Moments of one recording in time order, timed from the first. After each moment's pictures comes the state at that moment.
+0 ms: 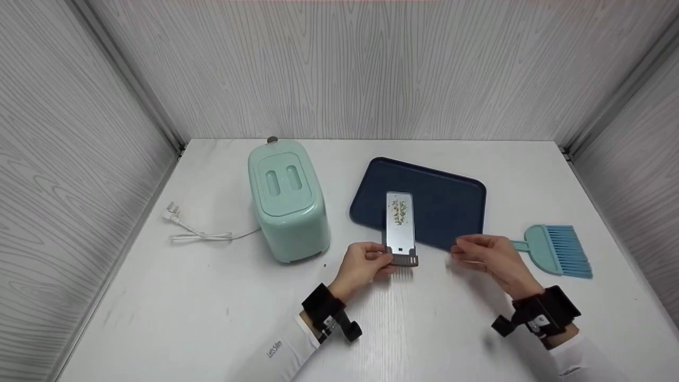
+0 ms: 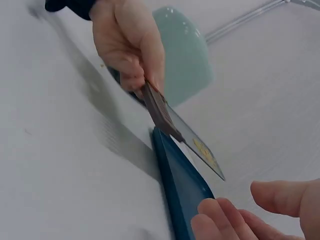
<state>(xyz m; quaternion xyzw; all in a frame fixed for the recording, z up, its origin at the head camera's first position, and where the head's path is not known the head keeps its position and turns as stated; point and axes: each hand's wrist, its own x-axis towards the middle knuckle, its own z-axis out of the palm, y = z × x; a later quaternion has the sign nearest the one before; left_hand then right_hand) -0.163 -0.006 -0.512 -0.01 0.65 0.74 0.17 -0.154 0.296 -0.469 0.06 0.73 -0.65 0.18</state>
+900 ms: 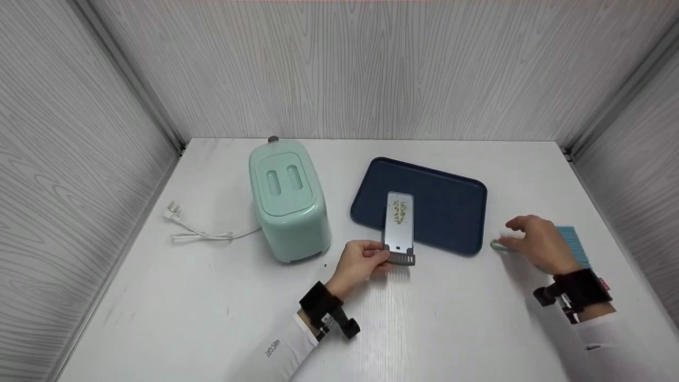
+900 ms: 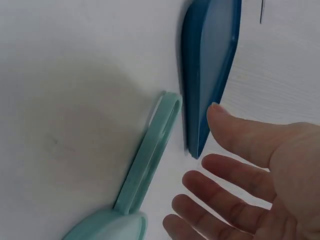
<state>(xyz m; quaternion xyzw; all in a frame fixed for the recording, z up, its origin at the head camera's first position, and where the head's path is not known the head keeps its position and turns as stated) -0.167 -0.011 -0.510 0.00 0.66 0.73 0.16 -0.188 0.378 -0.463 -0.06 0.97 -0.23 0.03</state>
